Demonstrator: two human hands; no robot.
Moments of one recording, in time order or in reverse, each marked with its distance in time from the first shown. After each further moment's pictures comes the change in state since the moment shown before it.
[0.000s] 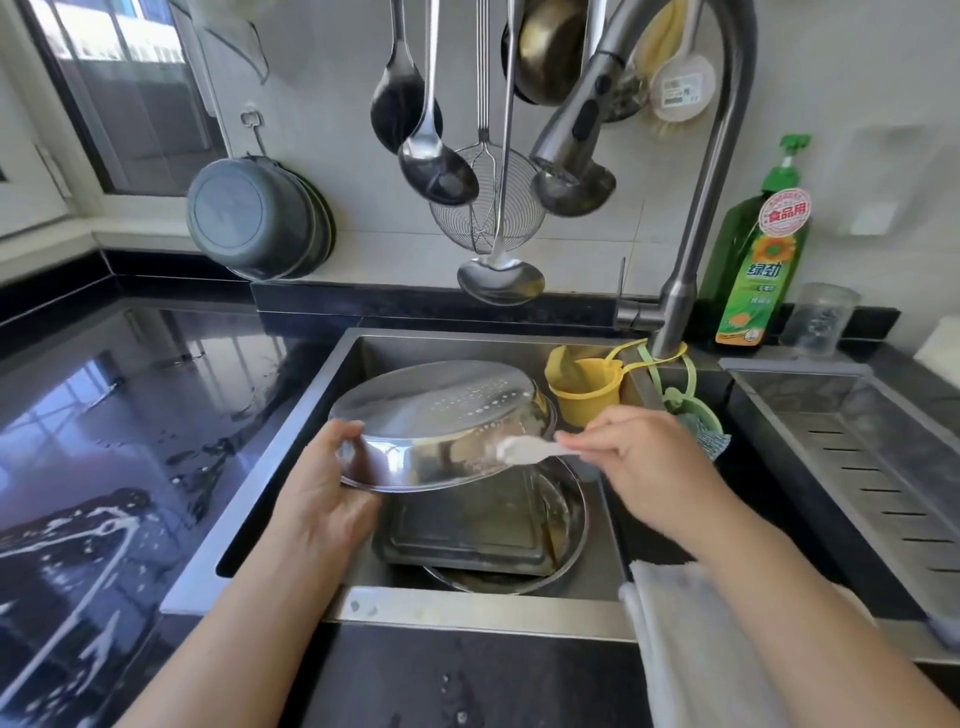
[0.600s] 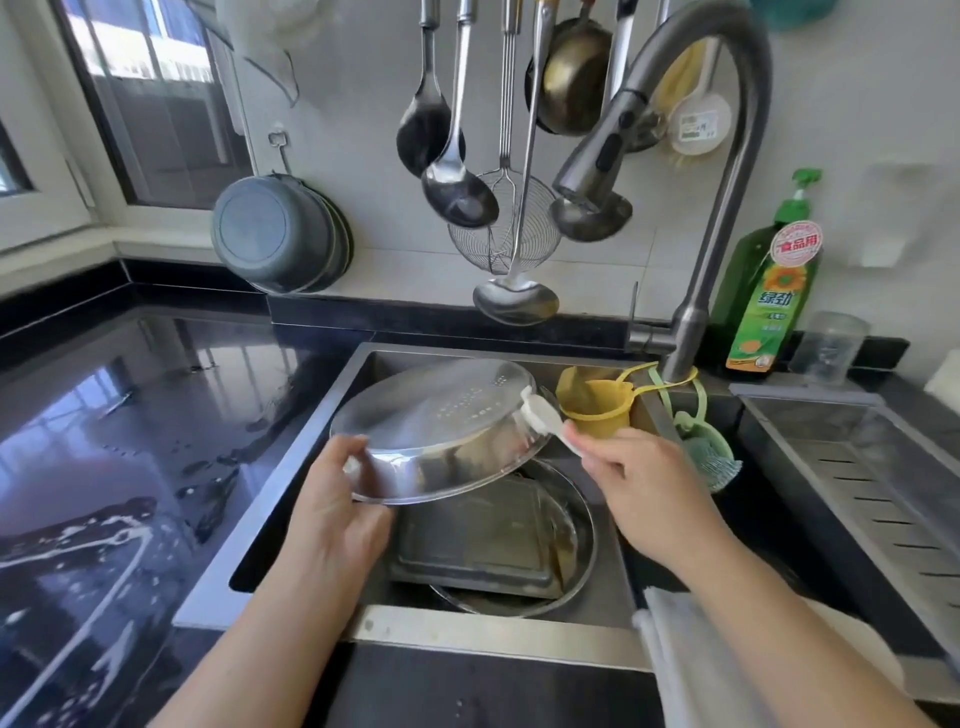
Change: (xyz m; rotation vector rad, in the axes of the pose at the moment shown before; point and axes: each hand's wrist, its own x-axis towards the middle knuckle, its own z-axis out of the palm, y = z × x) left_hand -0.022 -0.001 0.011 -0.038 0.052 0.101; right_hand -0.002 -0.025 0.006 0.041 0.044 0.104
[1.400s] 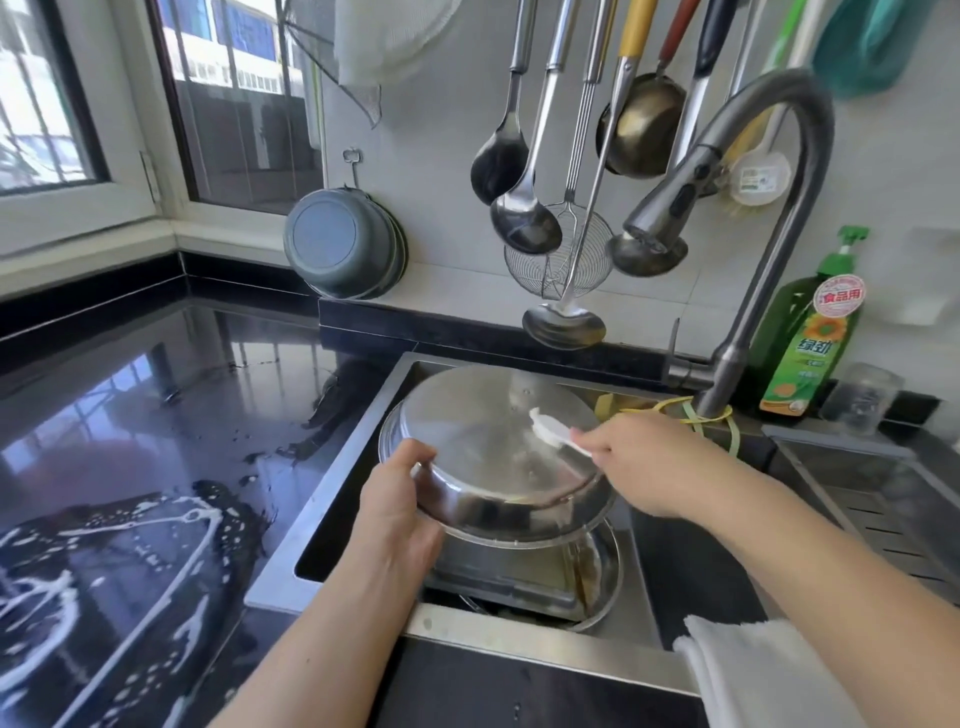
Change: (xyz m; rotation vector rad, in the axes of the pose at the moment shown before) left_hand 0.018 0.003 -0.019 0.057 0.019 0.005; right_hand 0.044 -0.077 -0.029 -0.520 -0.392 -0.015
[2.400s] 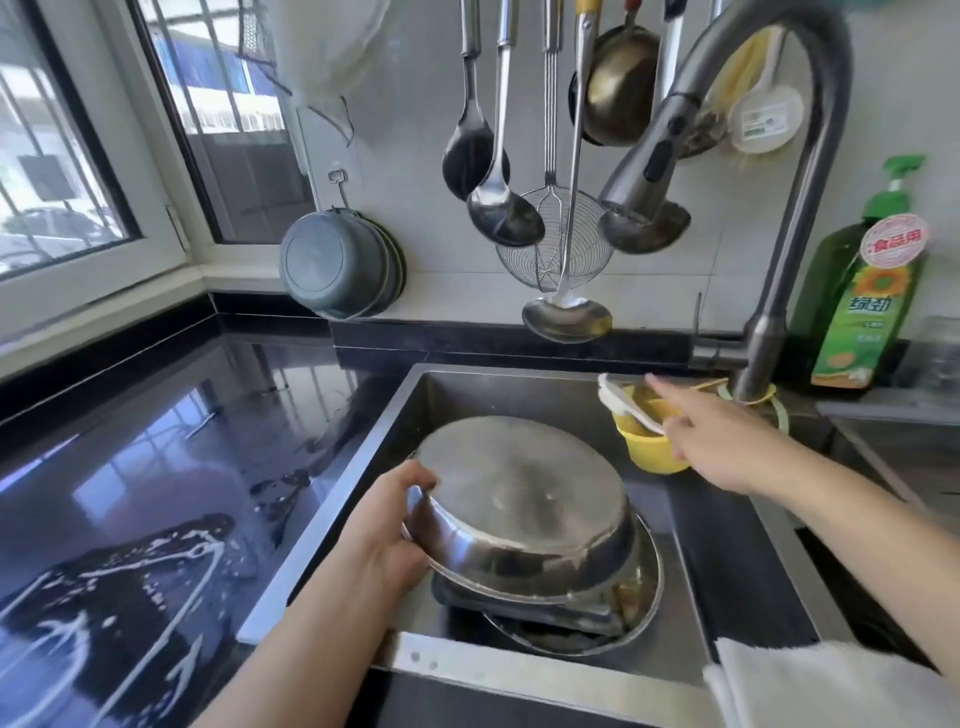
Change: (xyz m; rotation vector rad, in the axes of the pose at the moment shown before) left_hand 0.015 0.003 0.002 0.270 0.076 -0.157; right_hand 0.037 0.090 0.028 0.421 0.120 0.128
